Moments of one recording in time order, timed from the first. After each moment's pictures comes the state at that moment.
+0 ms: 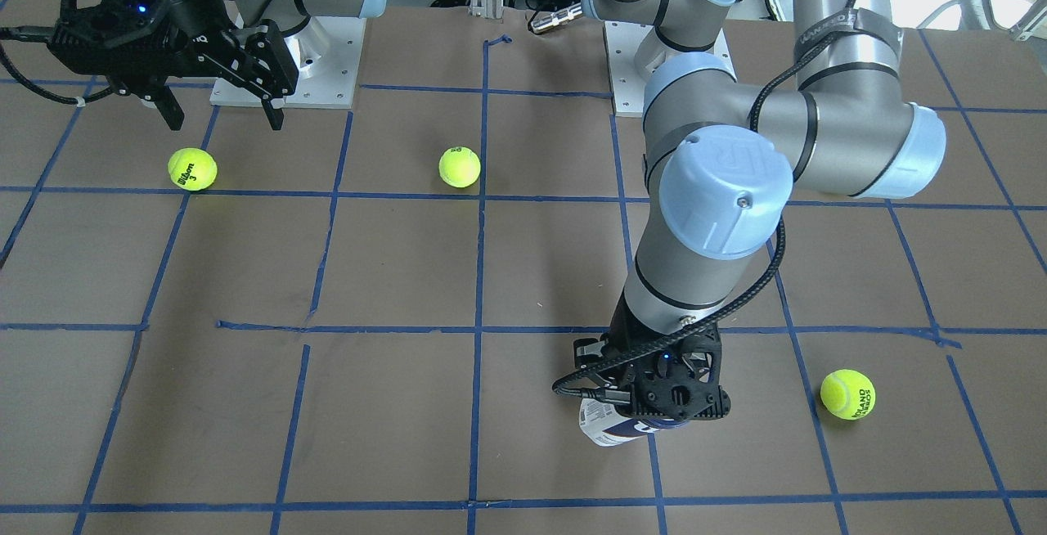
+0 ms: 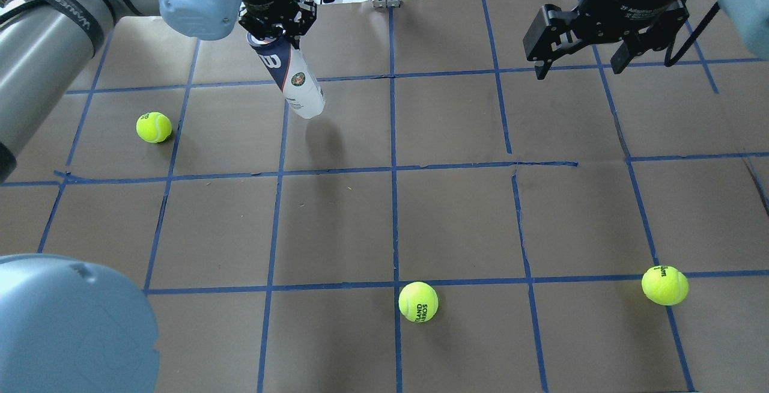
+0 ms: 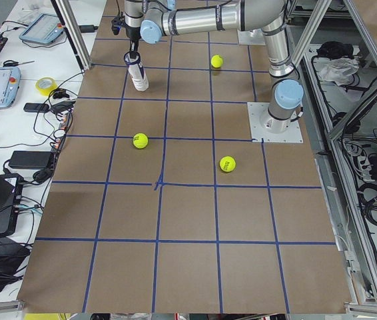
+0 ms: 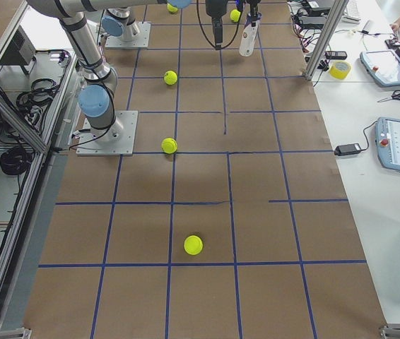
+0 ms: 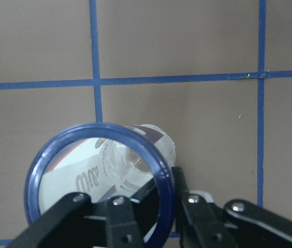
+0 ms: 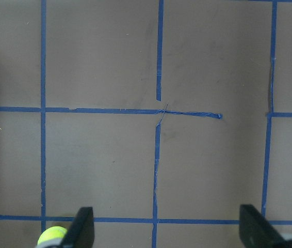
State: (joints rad) left arm -1.72 -2.07 -1.32 -1.15 1.61 -0.14; right arm 1.58 -1.62 1.51 -1.56 -1.57 -0.02
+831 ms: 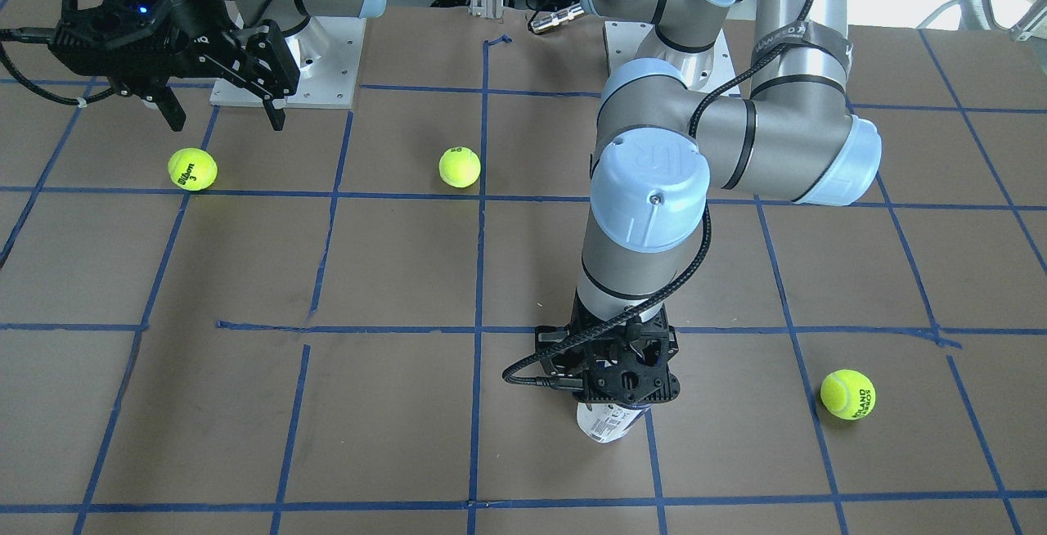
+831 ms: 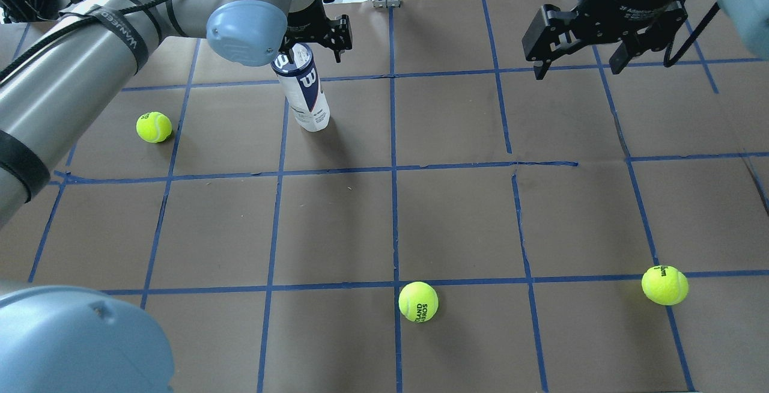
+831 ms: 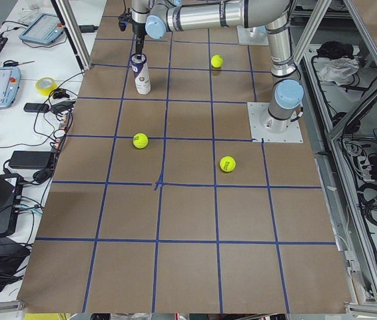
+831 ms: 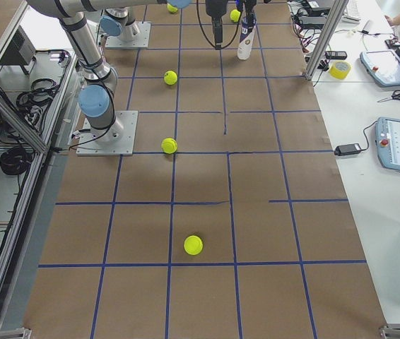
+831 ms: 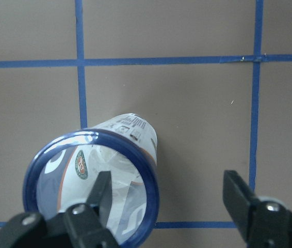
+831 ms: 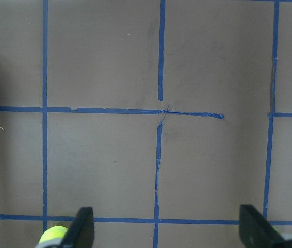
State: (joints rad) left arm -1.76 -2.02 -1.35 -1.18 1.63 -0.18; right arm 1.58 -1.62 1.51 -1.56 -1.57 -0.02
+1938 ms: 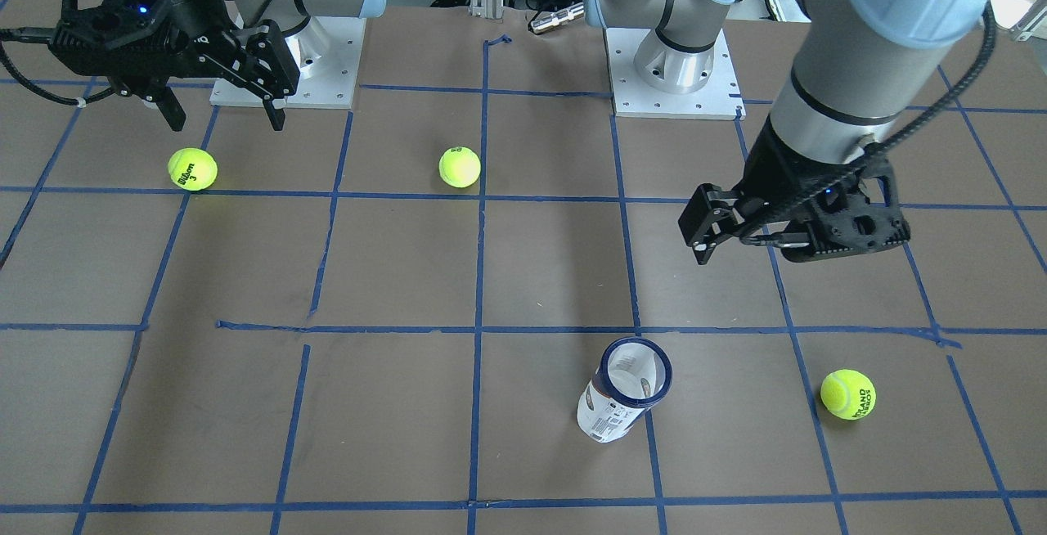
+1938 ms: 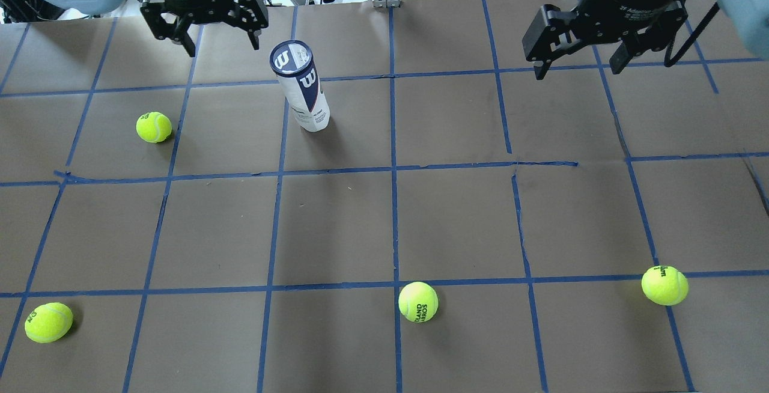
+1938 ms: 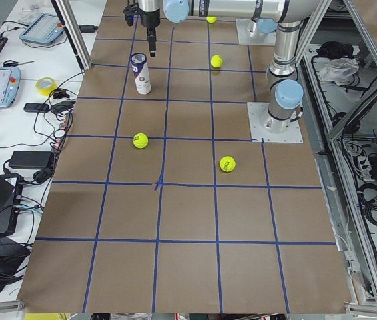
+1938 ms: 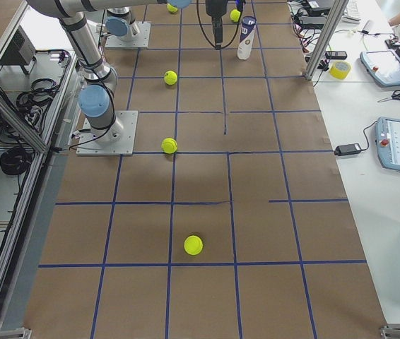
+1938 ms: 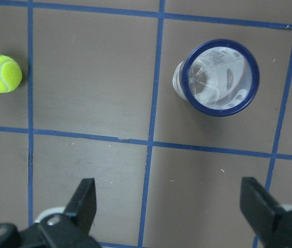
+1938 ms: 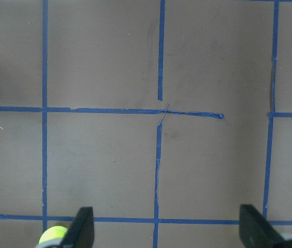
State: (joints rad) left arm -1.53 -1.77 -1.36 -1.53 1.62 -0.11; right arm 1.58 -1.62 1.51 -1.56 -1.57 -0.02
